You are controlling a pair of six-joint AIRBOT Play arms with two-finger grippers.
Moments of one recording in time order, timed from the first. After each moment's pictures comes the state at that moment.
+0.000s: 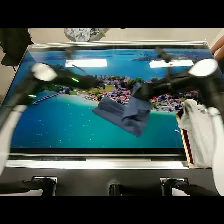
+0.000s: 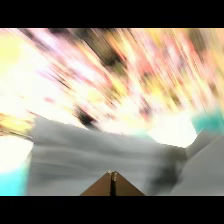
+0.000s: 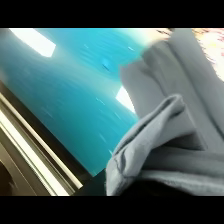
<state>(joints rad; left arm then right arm) -0.28 -1.43 1.62 1.06 -1.04 -1.50 0.10 -1.43 1.49 -0.73 1.33 1.17</state>
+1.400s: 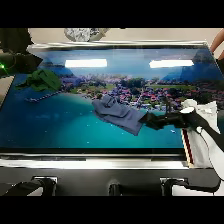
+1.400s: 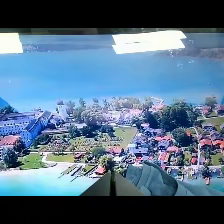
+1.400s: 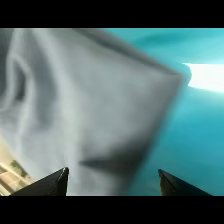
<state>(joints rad) -0.13 -1.07 1.59 1.30 -1.08 -1.52 -0.14 -1.50 0.85 -0.60 1.05 1.01</state>
